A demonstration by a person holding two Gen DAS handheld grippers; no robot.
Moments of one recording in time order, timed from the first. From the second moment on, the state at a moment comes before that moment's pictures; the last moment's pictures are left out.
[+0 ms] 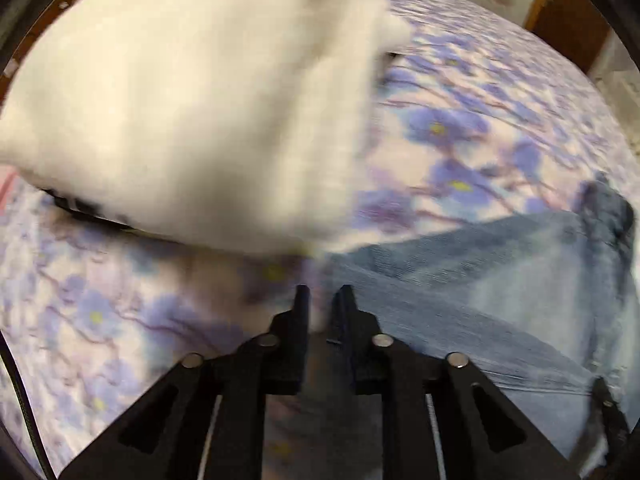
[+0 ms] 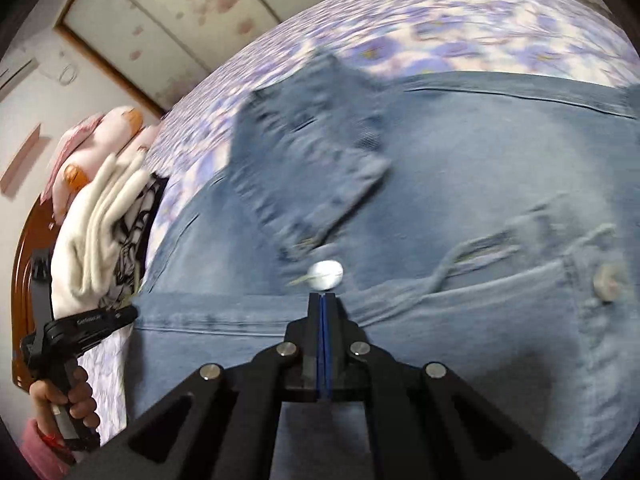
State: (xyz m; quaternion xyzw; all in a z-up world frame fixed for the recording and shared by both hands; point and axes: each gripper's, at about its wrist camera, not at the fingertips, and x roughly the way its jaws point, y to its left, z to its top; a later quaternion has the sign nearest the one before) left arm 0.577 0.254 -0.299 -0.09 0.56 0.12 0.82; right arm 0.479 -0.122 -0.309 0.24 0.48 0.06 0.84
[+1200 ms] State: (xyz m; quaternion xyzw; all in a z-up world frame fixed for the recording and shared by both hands) left arm 0.436 0.141 -0.253 -0.09 0.53 0.10 0.84; right arm 0.341 -0.233 -0.284 0.20 0.51 -0.11 0.83
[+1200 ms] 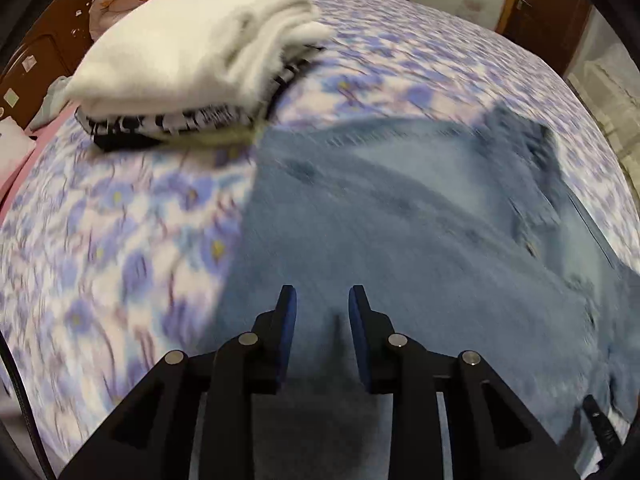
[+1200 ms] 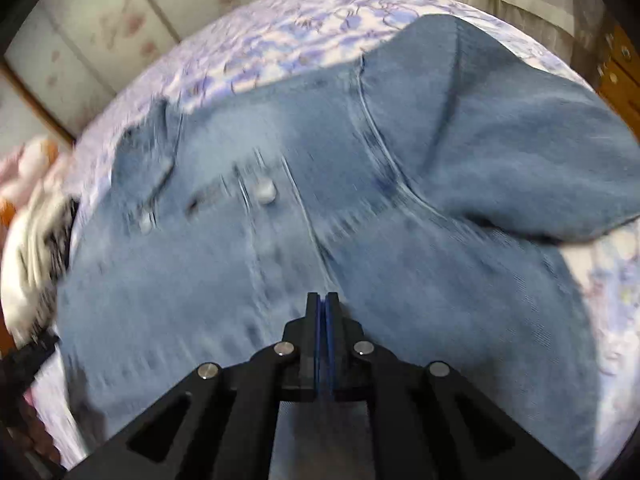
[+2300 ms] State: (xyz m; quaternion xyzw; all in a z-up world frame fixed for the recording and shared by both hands) left arm 0.240 -0.188 -0.210 -0.01 0.67 -0.03 0.74; right arm 0.187 -0.405 -0.236 0.31 0.56 -0.03 0.77
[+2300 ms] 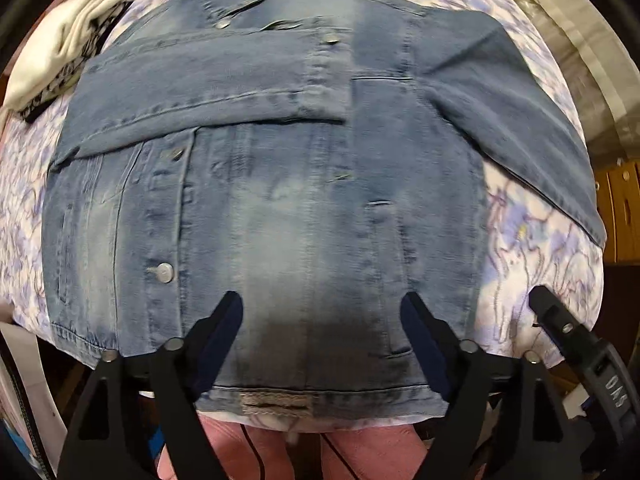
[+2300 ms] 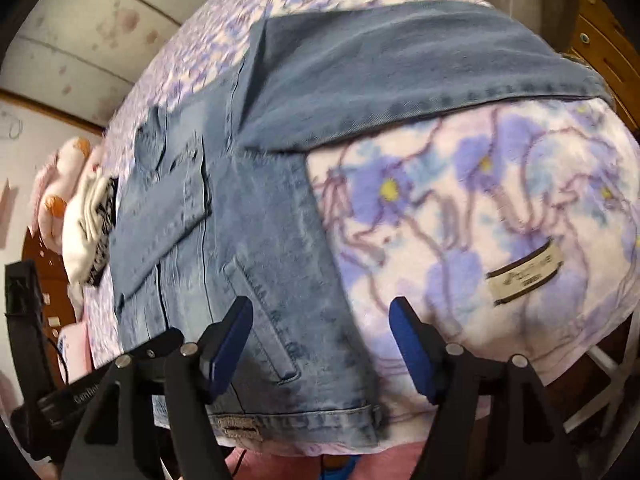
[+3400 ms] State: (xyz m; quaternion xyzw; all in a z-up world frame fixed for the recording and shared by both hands) left arm 0.268 -0.387 -0.203 0.19 0.62 -0.17 0.74; right arm 0.196 -0.661 -0.288 0.49 0.41 -0.18 0.75
